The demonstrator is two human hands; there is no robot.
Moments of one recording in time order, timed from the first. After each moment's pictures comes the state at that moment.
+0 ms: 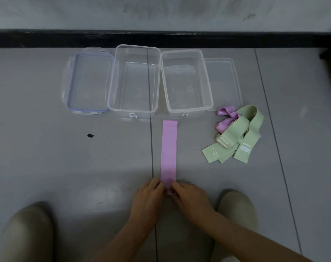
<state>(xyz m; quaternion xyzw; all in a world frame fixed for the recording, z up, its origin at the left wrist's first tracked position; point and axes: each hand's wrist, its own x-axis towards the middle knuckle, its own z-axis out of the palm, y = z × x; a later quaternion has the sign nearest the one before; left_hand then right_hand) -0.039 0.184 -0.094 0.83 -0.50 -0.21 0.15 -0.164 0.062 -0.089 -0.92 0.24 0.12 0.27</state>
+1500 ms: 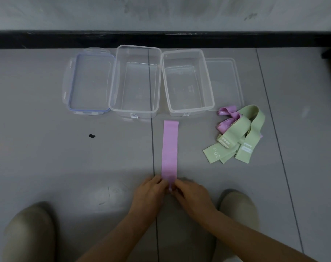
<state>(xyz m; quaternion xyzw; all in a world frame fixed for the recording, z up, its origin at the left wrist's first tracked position) -0.025 0.171 -0.087 0.81 -0.53 -0.19 0.16 -0.160 0.054 -0.083 -0.89 0.28 0.13 0.34</state>
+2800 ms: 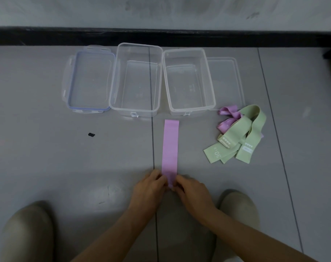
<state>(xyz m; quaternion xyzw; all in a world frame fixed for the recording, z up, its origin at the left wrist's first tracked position) -0.019 0.168 -0.094 0.81 -0.52 -0.19 0.19 -0.157 0.053 -0.088 -0.87 0.33 0.11 0.36</state>
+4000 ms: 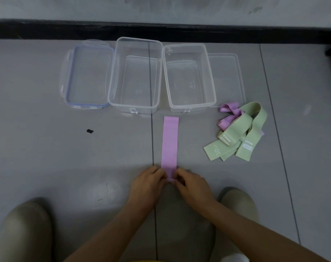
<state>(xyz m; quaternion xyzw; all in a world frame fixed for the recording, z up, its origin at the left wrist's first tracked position) -0.016 0.165 -0.099 0.83 -0.46 -0.22 0.21 -0.152 0.042 -0.091 -0.85 0.35 0.12 0.38</state>
